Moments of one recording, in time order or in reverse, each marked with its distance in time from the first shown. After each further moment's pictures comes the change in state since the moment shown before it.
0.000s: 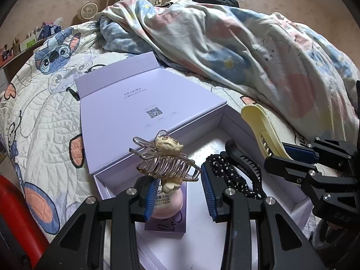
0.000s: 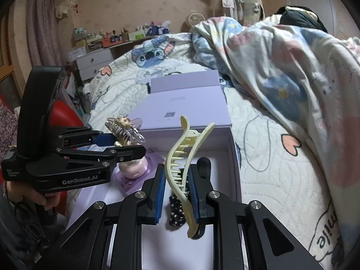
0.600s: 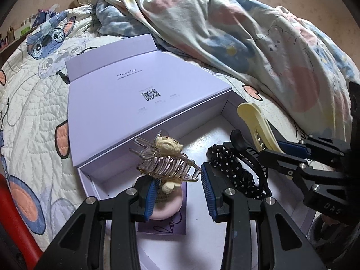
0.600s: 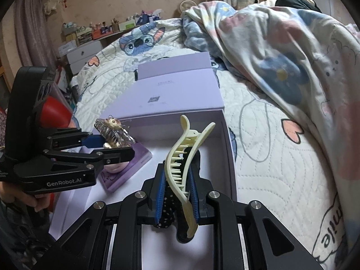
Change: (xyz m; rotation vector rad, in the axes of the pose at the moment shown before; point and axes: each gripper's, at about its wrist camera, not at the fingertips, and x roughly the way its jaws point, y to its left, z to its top) left arm 0.024 0.008 -0.005 -0.033 0.072 -0.050; right arm 0.029 -0.018 -0.003 0.036 0.077 -0.026
